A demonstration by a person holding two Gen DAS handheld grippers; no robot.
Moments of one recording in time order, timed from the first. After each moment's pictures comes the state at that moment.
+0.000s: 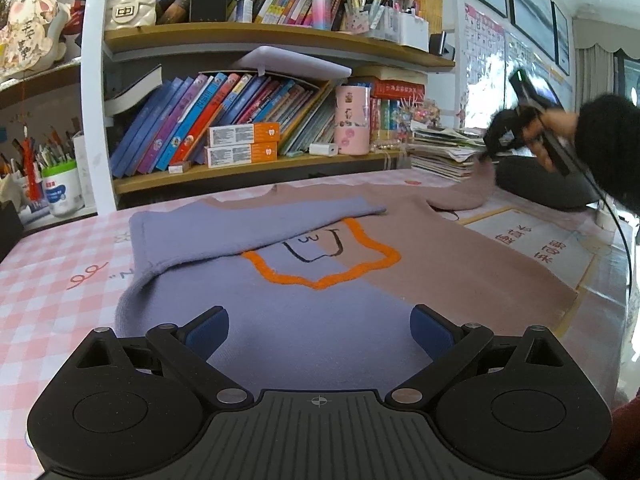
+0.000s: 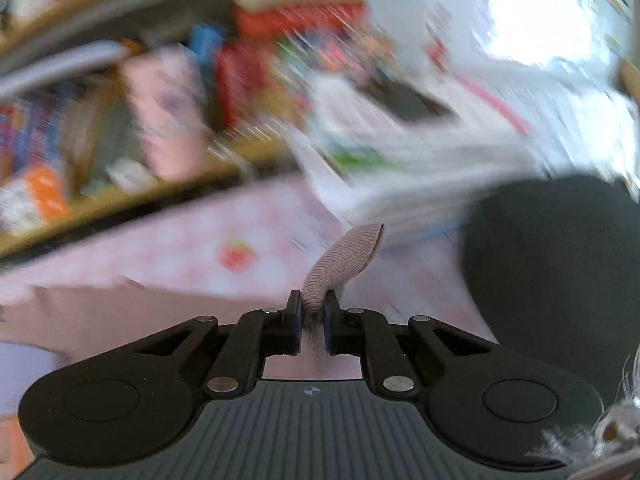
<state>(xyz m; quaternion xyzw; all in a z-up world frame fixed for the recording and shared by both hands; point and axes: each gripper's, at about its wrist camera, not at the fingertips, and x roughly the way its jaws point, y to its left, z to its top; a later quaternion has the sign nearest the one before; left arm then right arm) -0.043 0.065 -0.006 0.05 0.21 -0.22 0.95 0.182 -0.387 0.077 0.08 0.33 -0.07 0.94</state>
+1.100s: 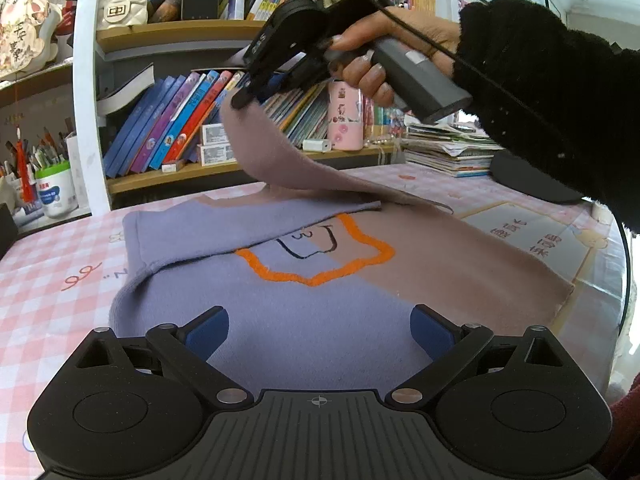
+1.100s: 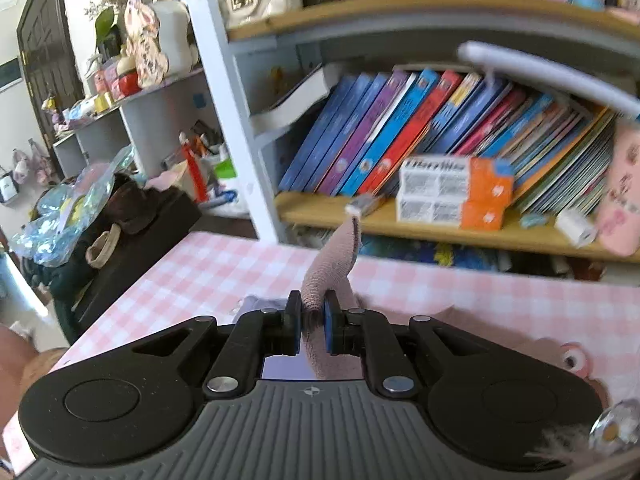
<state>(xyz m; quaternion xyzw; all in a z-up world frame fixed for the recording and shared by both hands) -0.042 0.061 -0.007 0.06 0.22 -0.23 0.95 0.199 -0.075 0.110 0.02 0.31 0.31 0.90</state>
